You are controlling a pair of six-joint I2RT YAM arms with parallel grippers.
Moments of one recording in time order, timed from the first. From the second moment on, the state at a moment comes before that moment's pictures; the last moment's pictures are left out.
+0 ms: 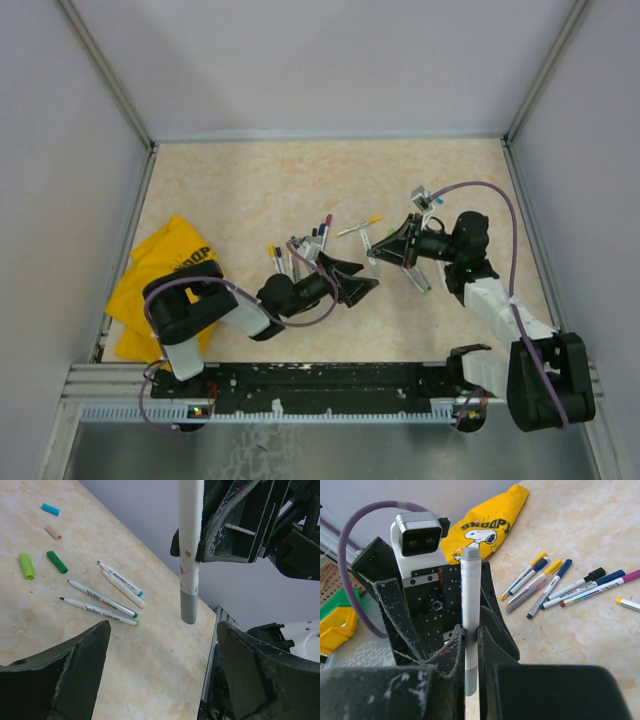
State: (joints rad) left arm -1.06 1.79 0.46 1.52 0.00 -0.67; right arm 0.15 1.10 0.49 0.57 -1.15 0.48
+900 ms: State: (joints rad) left arm -1.06 1.84 0.57 1.52 0.03 -0.70; right arm 0.14 1.12 0.48 0.60 -1.16 0.48
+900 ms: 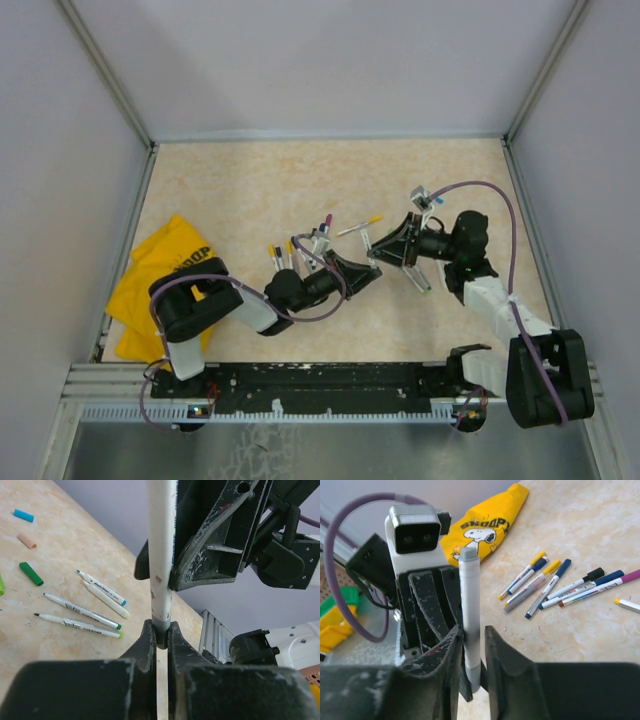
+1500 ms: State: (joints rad) left arm -0.97 1.22 0.42 0.79 0.27 -0.58; right arm 0.14 0.91 0.67 -0.14 -1.18 -0.35
